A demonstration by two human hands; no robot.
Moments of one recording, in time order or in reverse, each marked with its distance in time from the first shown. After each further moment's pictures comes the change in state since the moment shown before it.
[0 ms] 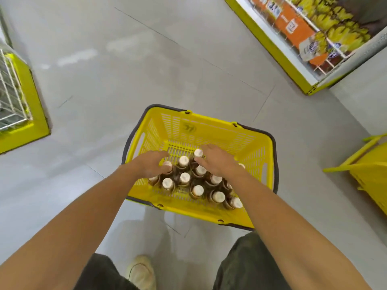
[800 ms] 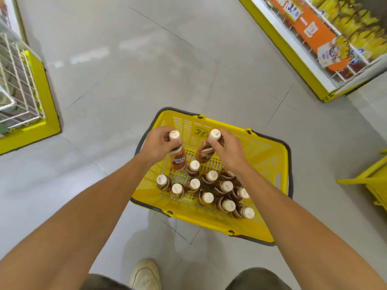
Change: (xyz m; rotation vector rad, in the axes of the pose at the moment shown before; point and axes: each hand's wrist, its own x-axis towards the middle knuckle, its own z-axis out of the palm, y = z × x) left_hand 0.015 0.007 -0.037 -0.711 0.530 0.074; right_hand 0.016 -0.013 -0.026 0.684 0.444 0.054
